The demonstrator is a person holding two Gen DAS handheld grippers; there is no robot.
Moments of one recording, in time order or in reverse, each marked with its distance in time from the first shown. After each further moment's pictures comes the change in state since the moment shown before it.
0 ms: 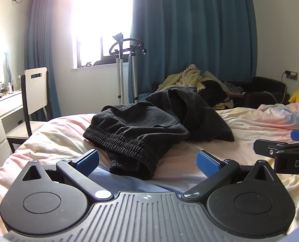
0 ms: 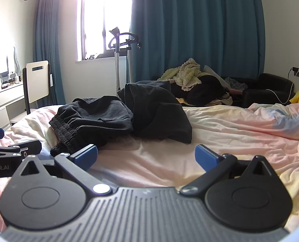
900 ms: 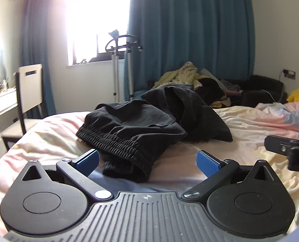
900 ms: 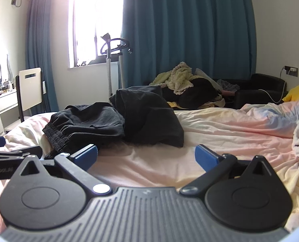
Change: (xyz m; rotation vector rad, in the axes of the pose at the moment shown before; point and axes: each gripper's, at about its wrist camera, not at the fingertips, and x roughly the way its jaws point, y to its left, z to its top) left arm 0.030 -0.007 0.008 0.036 0.023 -0.031; right arm 0.001 -0.011 -0.001 0.042 -0.030 -0.047
